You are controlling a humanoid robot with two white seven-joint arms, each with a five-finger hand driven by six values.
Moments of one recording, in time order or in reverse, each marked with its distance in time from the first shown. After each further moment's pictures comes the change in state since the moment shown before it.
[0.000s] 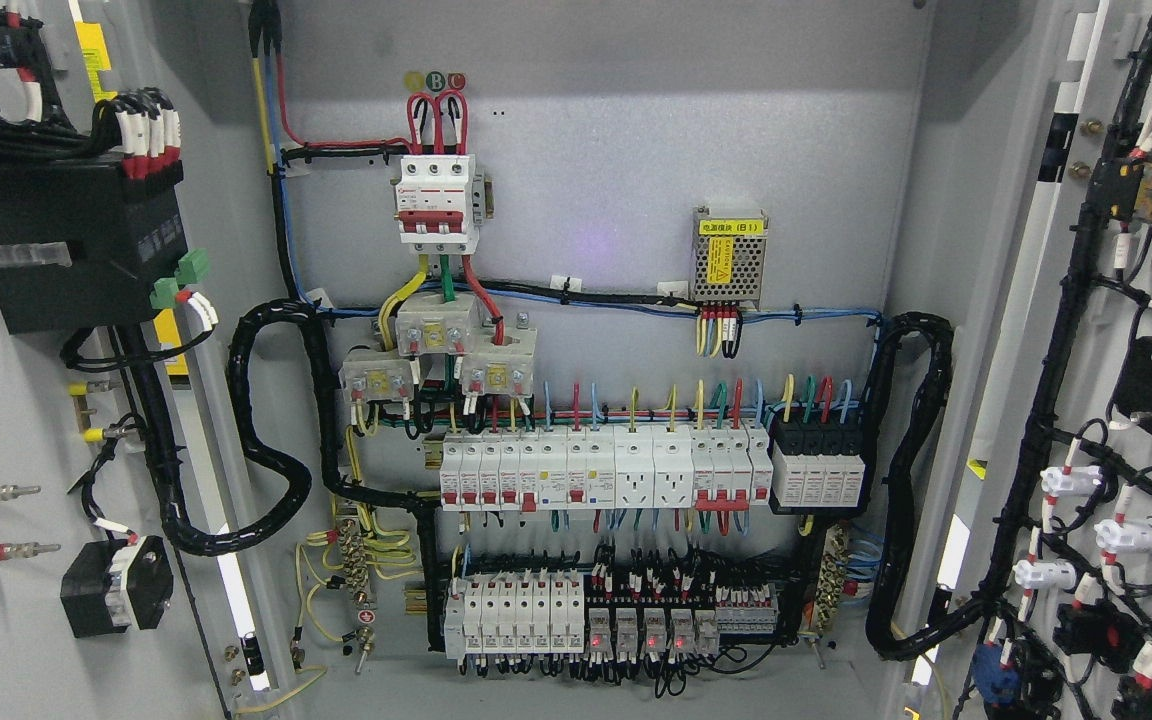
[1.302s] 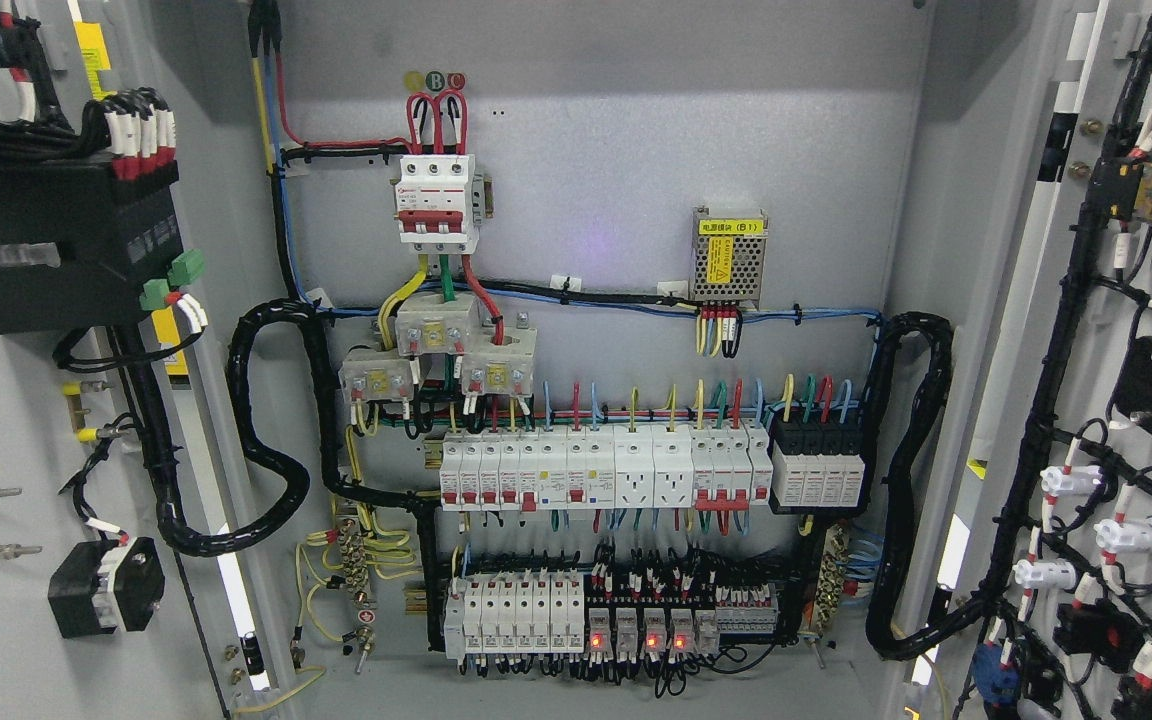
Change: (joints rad) left arm 0.086 0.021 0.419 -0.110 0.233 -0.033 -0.218; right arm -0.136 -0.038 -0.090 -0.031 -0.073 0.087 -0.076
